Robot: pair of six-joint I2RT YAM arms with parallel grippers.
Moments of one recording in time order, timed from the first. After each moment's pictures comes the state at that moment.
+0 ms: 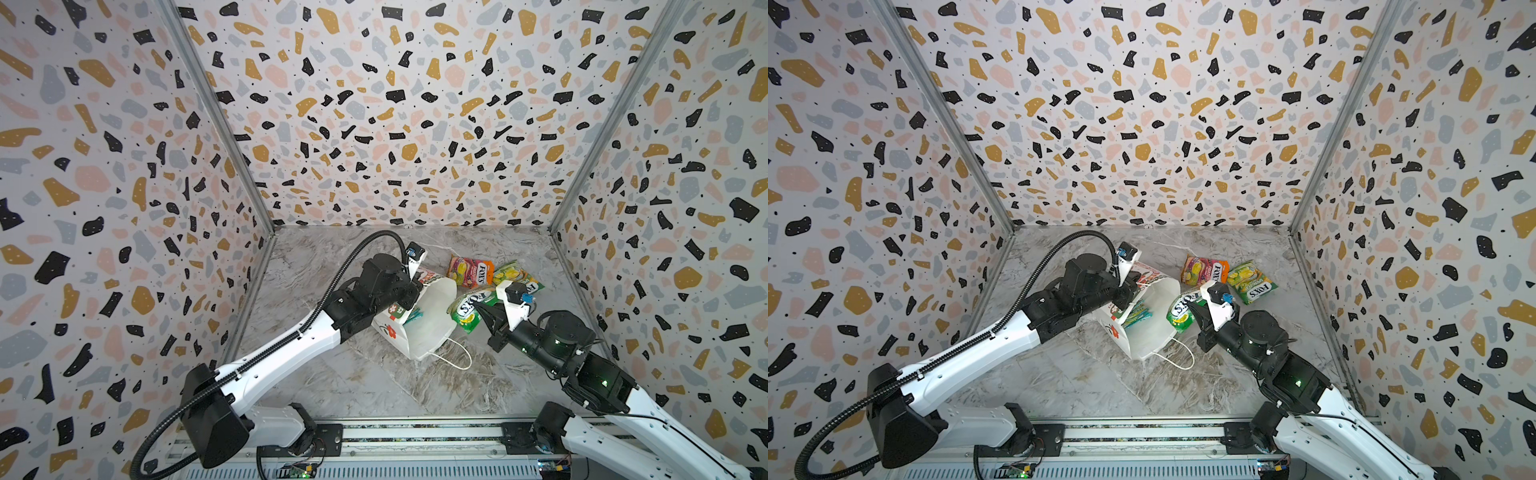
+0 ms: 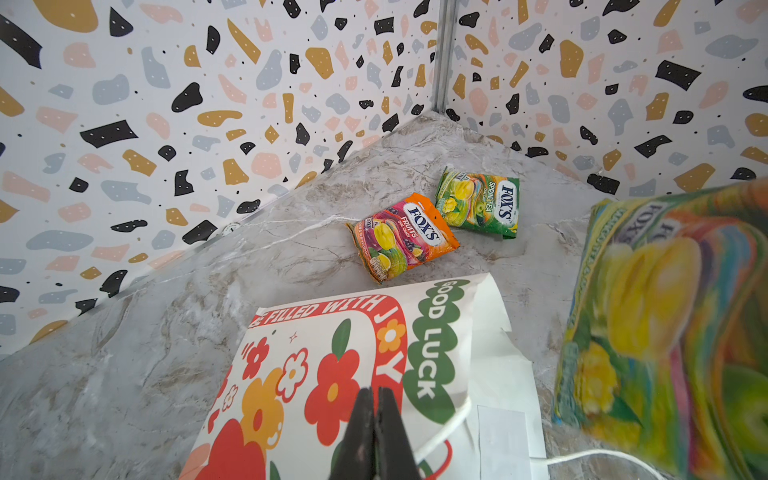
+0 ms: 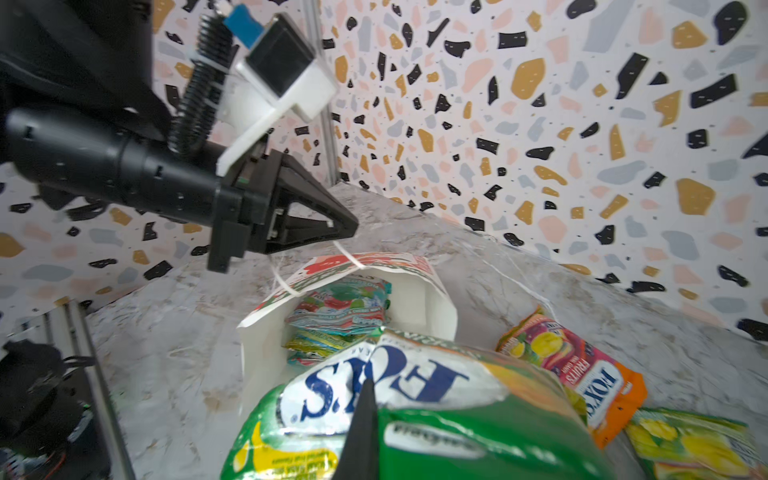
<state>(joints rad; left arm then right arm) -0.79 1.31 1.16 -0.29 -0.07 0.02 0.83 0.62 0.76 -0.30 0.12 0.06</state>
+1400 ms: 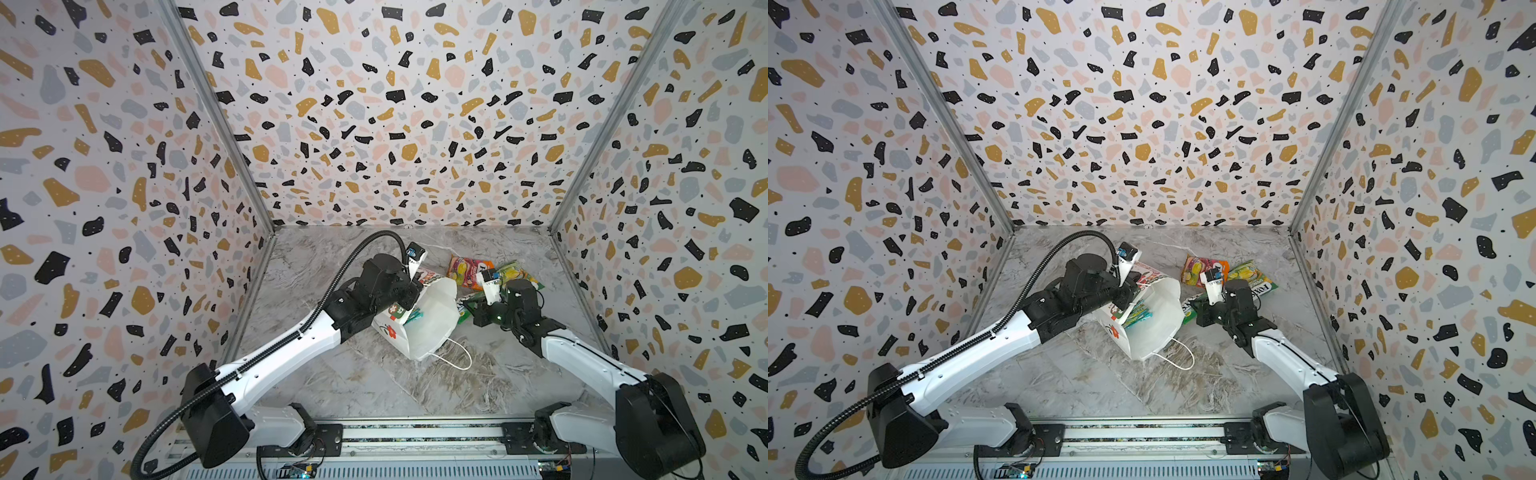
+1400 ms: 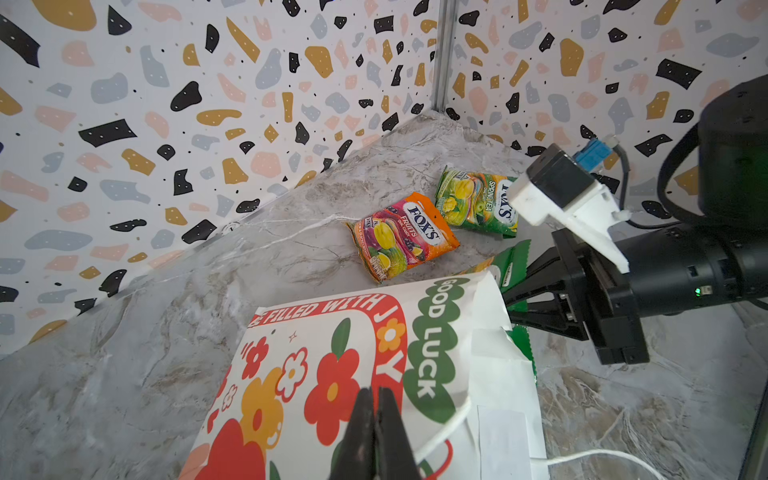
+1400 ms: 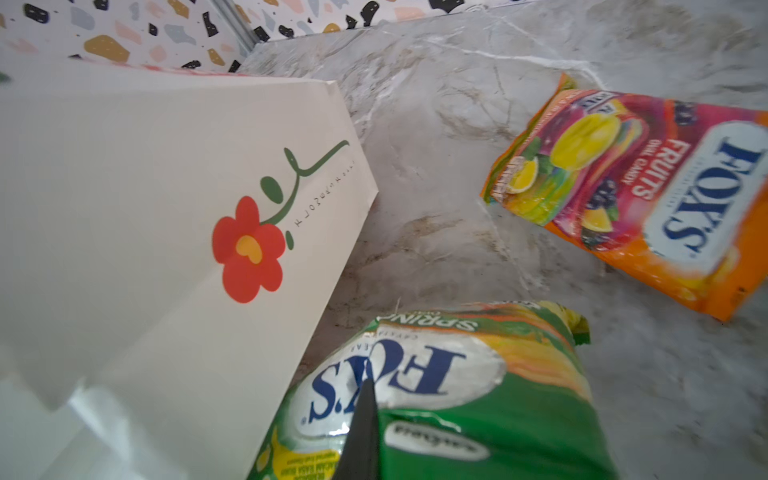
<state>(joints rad) -0.79 1.31 1.16 -0.29 -0.07 0.02 0.33 1.26 0.62 0.07 -0.47 0.19</state>
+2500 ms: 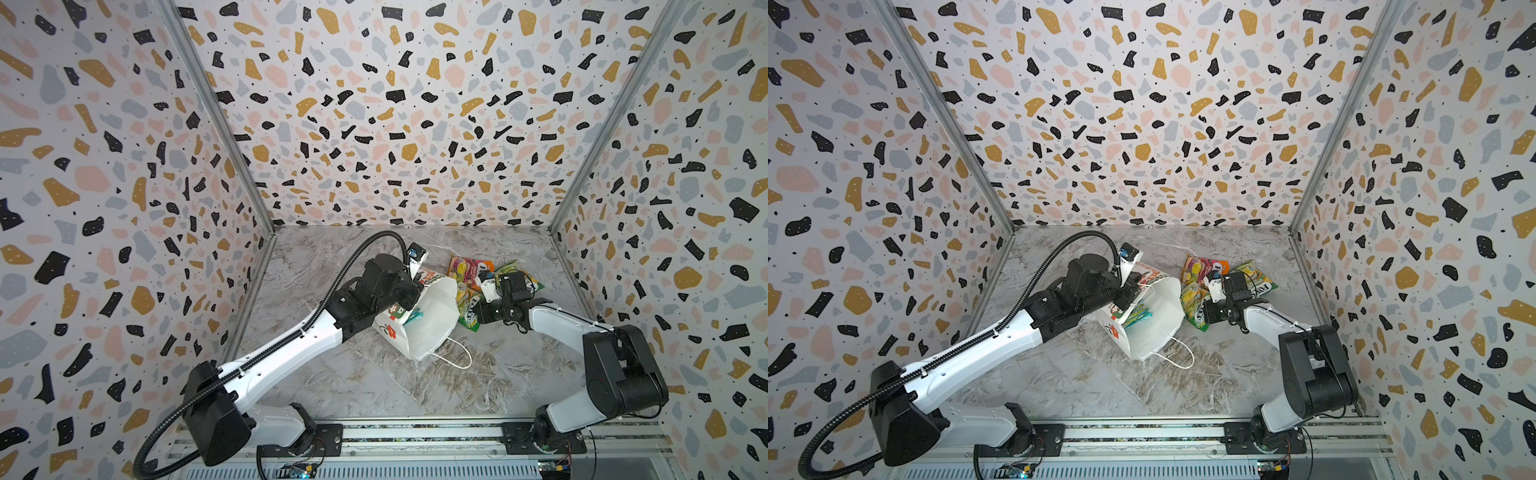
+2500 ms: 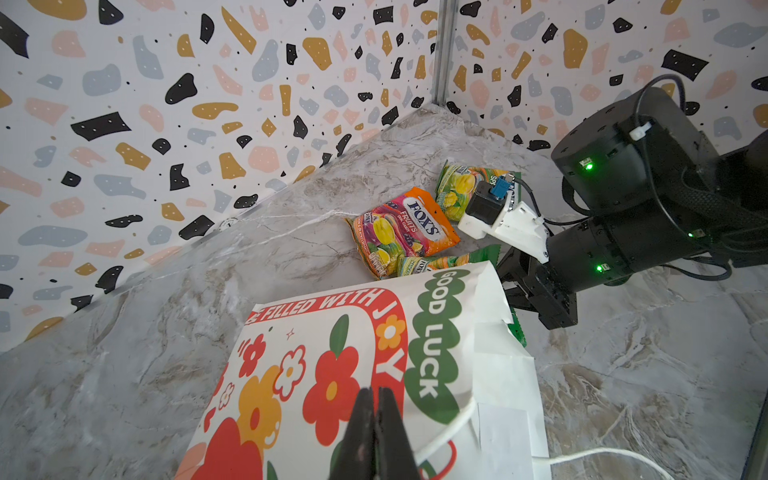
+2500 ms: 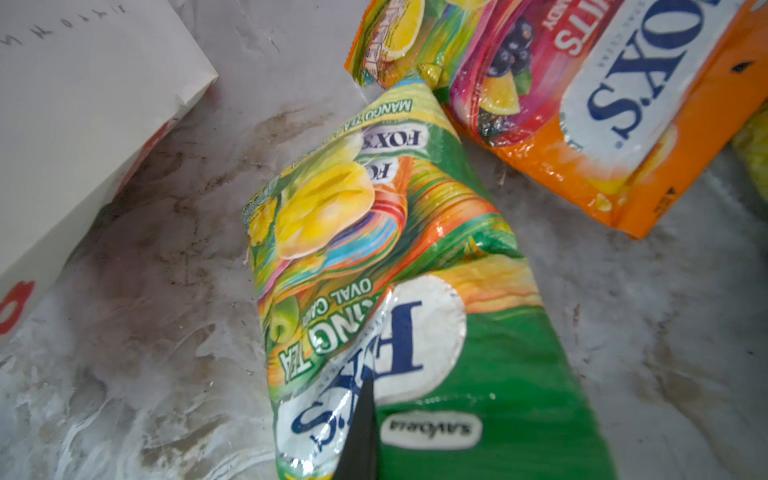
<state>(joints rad) -0.79 1.32 1.16 -0.30 -0.07 0.02 0.24 1.52 0.78 -0.21 -0.30 -0.01</state>
